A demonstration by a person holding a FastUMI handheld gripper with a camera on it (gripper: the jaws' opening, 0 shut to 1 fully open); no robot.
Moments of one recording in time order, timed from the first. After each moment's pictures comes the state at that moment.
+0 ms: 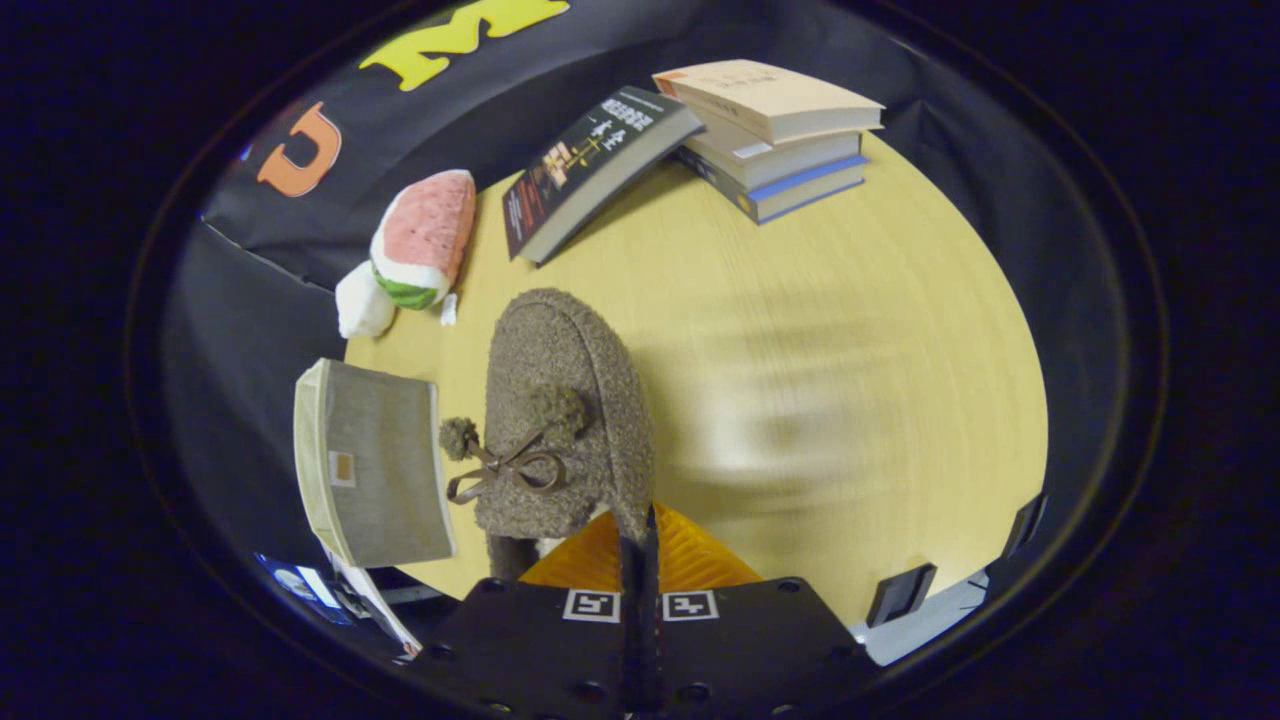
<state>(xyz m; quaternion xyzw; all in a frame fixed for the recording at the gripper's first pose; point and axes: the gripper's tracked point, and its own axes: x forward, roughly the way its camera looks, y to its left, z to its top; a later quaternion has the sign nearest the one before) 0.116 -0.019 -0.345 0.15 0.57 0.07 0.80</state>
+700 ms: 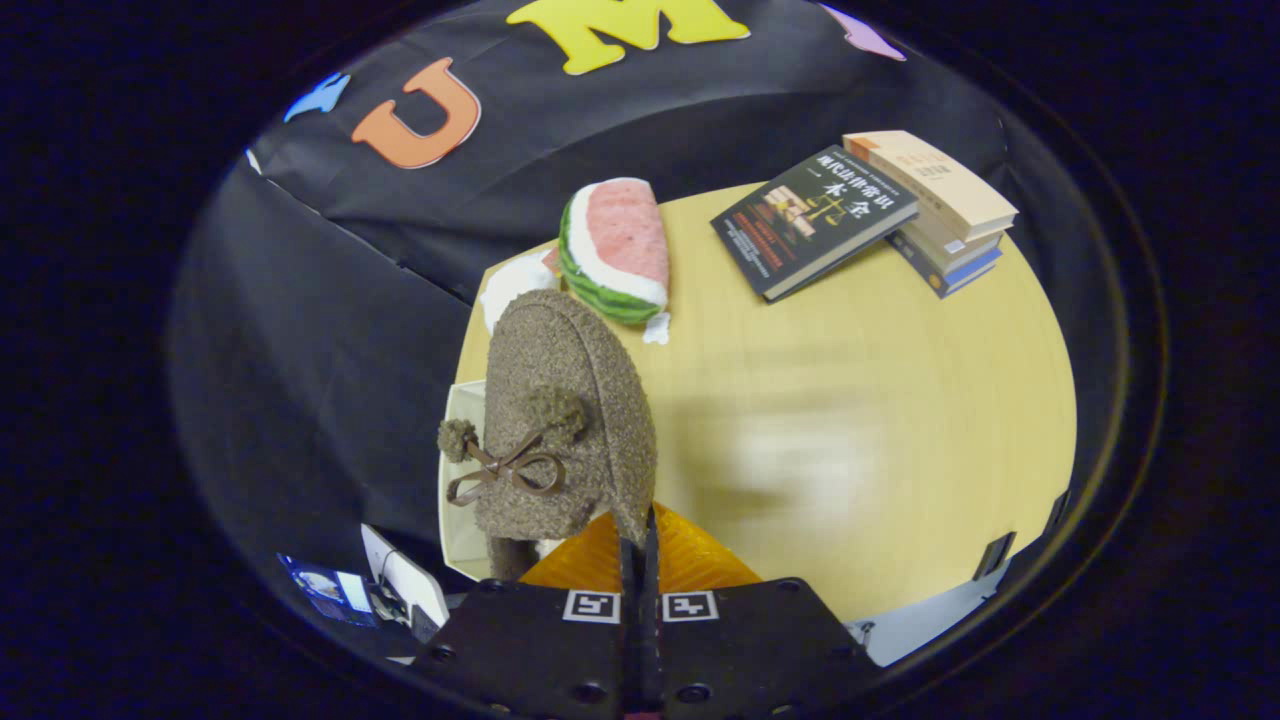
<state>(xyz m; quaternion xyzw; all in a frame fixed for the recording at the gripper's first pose) 0.101 0.228 -0.246 0.14 0.55 0.15 0.81</state>
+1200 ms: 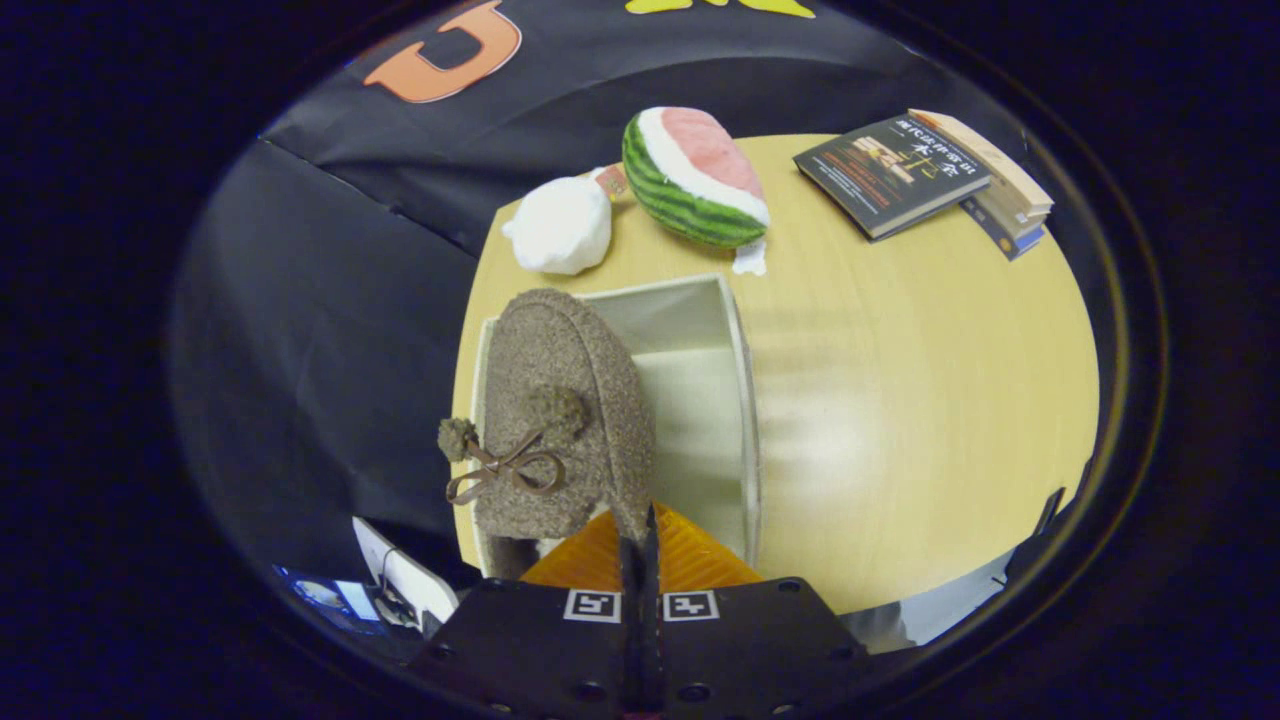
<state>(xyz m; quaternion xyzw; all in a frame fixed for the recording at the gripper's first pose) 0.079 0.346 -0.318 0.12 0.60 0.09 0.78</state>
